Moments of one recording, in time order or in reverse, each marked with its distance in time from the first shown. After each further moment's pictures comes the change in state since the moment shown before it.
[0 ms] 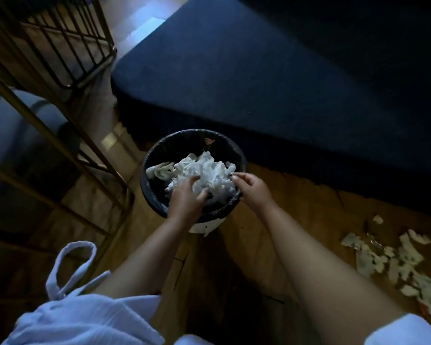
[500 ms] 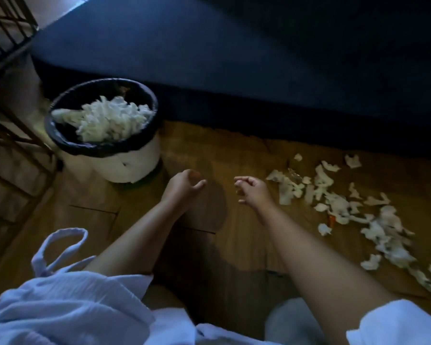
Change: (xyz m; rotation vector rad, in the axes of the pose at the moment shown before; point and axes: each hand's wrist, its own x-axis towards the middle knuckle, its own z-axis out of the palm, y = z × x) left_hand -0.185 0.047 0.180 0.091 -0.277 0.094; right_hand -0.163 0.190 -0.187 0.030 0.241 0.111
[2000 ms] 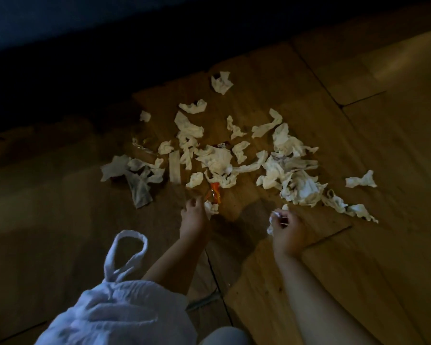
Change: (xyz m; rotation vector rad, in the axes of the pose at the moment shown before) left_hand 0.064 0.132 0.501 0.443 -0.583 0.105; right_hand 0.076 0.352 -0.347 -0.192 0.894 0.290
